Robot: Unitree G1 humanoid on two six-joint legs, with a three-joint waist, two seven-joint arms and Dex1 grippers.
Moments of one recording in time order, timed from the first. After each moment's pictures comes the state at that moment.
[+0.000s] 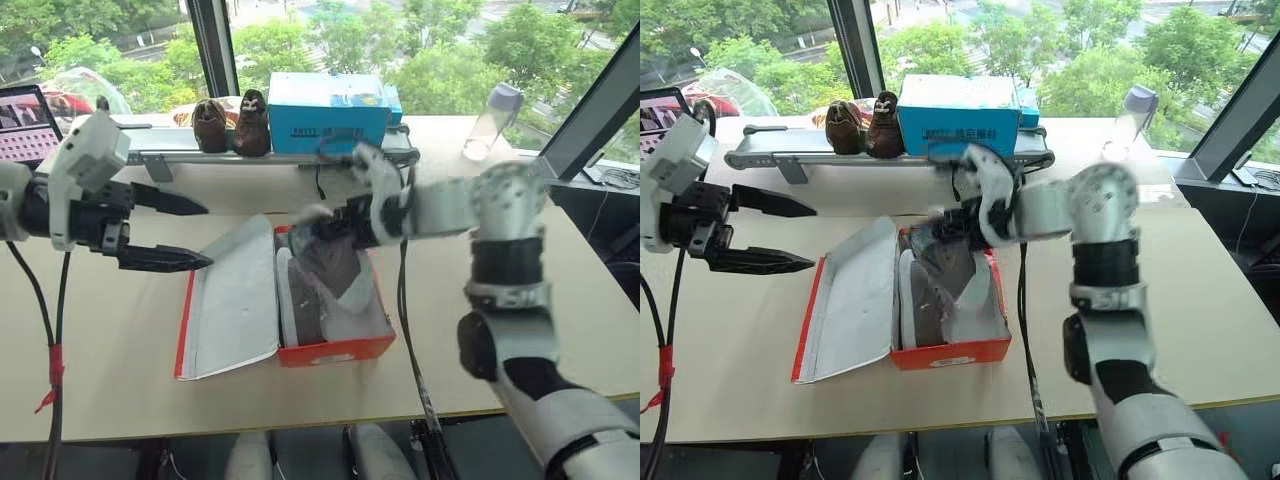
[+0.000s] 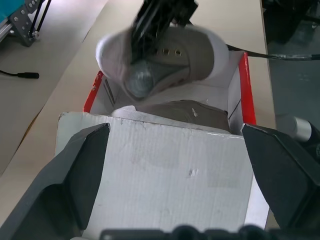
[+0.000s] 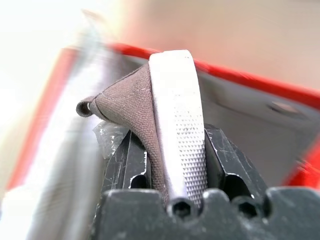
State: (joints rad) left arm -0.70 1.23 0.08 -0.12 -0.69 0.80 -1.42; right arm -1.23 -0.33 -0.16 0.27 1.28 1.61 -0.19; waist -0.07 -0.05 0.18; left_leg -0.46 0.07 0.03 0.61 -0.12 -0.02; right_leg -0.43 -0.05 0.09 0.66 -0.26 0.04
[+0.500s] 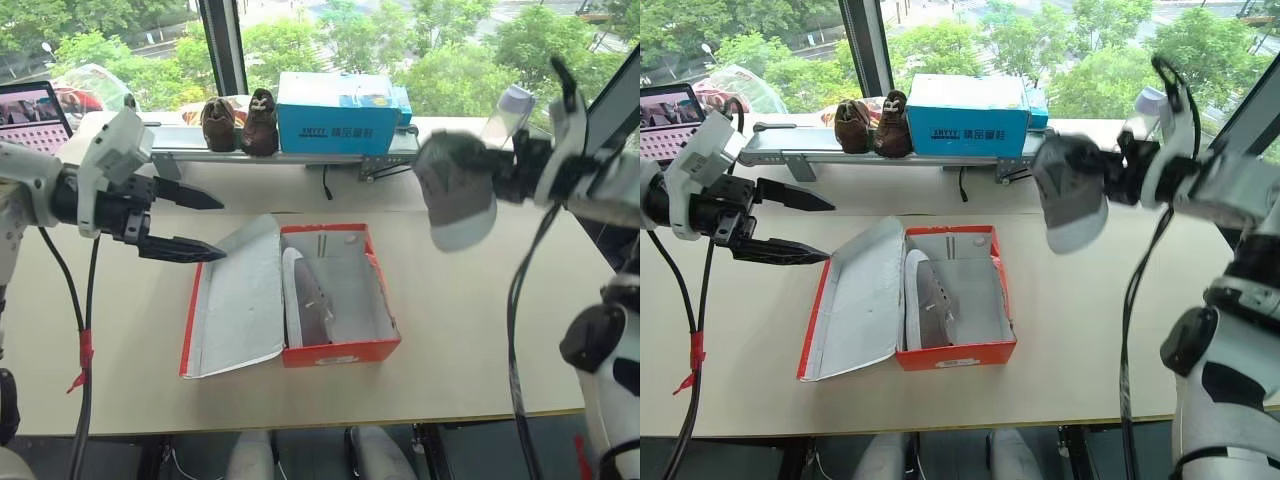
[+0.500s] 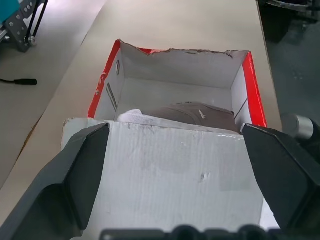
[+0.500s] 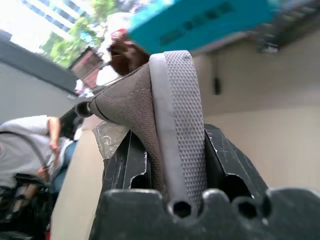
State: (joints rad) left arm -0.84 1.14 -0.04 0.00 -0.59 0.72 -1.49; right arm -0.99 -0.72 -0.51 0.49 1.25 1.49 -0.05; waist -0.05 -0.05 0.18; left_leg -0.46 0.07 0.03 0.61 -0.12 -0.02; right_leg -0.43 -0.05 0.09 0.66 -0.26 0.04
